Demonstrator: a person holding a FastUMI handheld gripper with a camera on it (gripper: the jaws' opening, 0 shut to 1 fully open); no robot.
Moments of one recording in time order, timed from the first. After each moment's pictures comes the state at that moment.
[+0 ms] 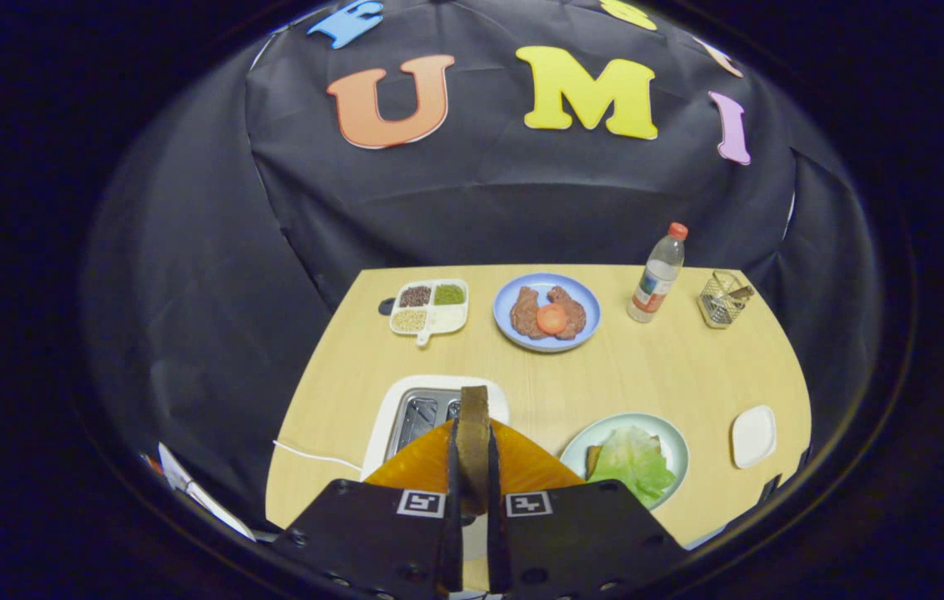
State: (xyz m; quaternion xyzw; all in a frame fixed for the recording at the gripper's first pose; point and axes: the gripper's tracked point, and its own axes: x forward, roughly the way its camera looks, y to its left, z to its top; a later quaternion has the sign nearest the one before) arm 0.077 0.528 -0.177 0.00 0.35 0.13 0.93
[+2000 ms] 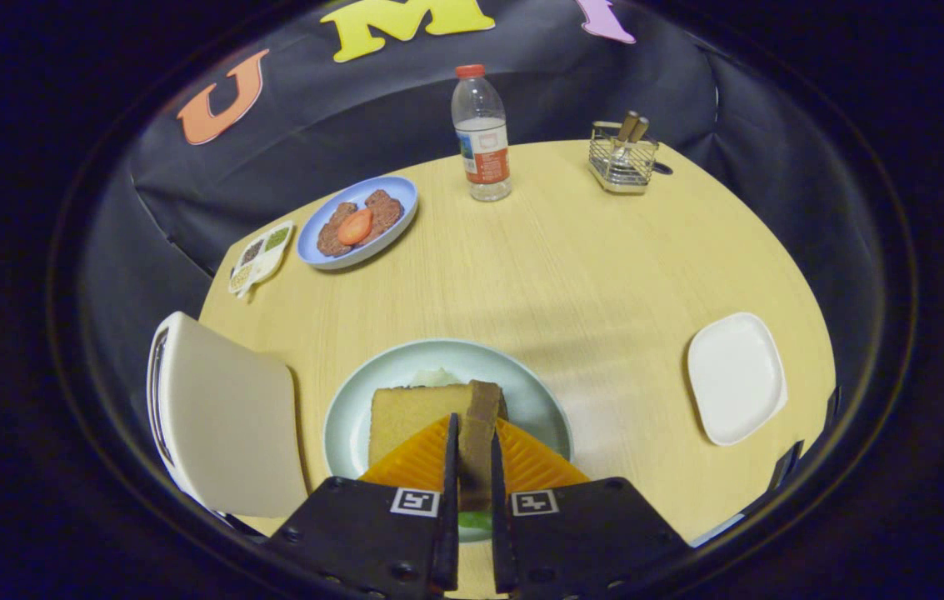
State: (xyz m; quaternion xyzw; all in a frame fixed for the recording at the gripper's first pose) arm 0.125 0.298 -0.361 0.07 0.48 0.04 0.88
